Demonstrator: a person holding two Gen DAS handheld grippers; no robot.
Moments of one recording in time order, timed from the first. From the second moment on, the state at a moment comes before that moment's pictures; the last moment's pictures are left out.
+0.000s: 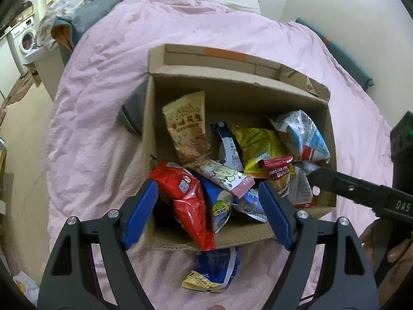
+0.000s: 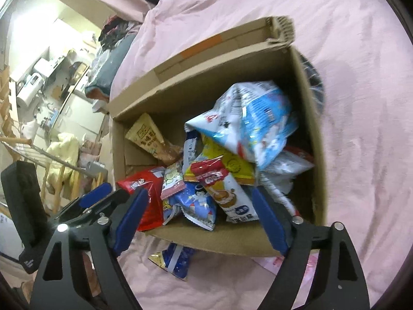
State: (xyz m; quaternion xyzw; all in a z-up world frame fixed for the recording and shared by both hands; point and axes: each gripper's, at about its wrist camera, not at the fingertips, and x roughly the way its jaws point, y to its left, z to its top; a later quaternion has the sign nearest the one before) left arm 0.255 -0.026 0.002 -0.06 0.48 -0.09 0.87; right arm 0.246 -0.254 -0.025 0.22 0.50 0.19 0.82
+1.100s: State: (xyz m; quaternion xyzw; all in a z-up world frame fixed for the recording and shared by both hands) left arm 0.189 0.016 -0.012 -0.10 0.53 -0.07 0.84; right arm 0.218 -0.226 -0.144 -0.08 0.64 0.12 0.76
